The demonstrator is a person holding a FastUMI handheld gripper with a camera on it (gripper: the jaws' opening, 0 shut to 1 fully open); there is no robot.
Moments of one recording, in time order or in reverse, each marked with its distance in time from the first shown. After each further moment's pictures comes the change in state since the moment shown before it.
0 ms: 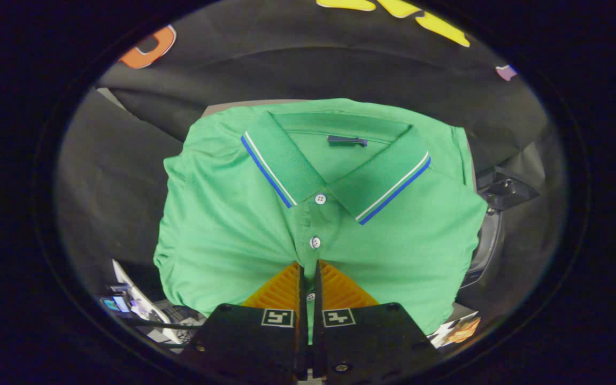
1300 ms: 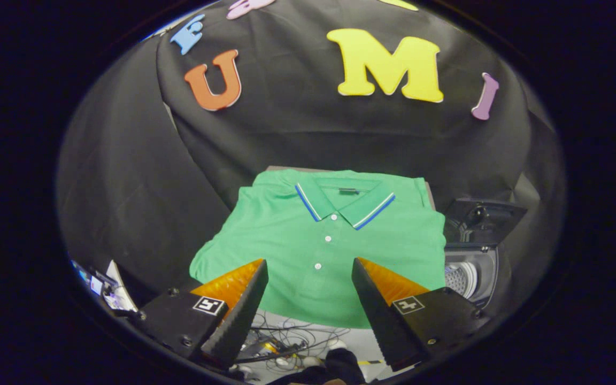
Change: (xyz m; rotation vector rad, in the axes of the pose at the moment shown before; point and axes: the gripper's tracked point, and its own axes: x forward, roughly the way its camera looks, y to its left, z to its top) arm -0.068 0.012 -0.038 -0.154 -0.509 0.049
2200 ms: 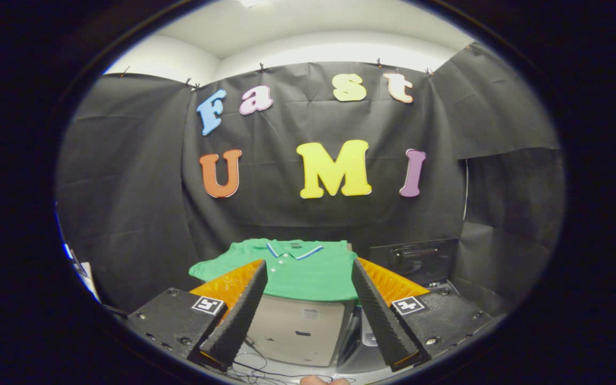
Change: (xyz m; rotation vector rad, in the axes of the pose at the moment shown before) arm -0.174 -0.061 -0.110 0.013 -0.785 -0.055
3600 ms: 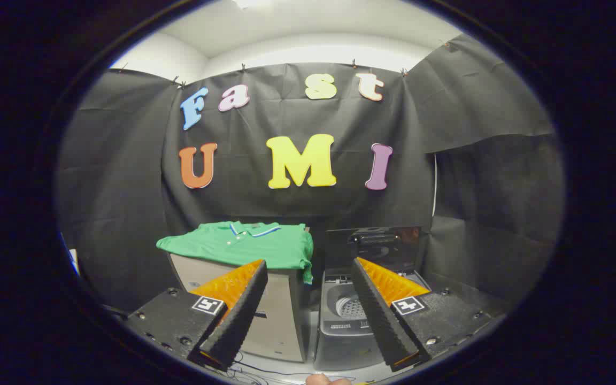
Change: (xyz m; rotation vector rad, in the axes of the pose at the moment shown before) arm -0.058 -0.120 -0.076 -0.022 -0.023 -0.113
